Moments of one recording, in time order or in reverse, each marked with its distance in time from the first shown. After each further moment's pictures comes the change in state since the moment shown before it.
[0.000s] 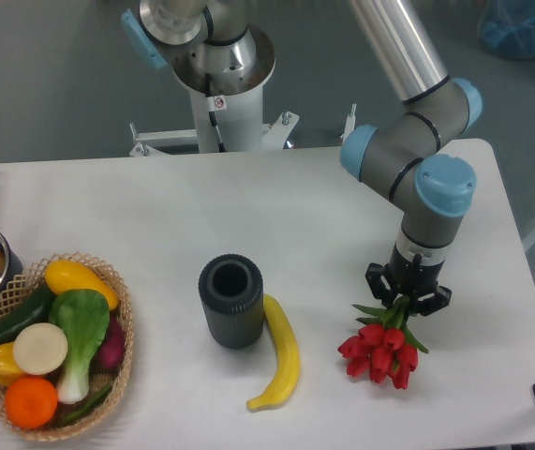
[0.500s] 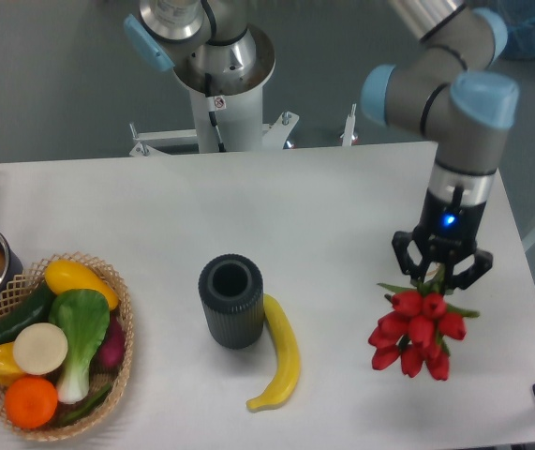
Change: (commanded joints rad) arm 0.164 0.151 0.003 0.002 -0.423 -0.031
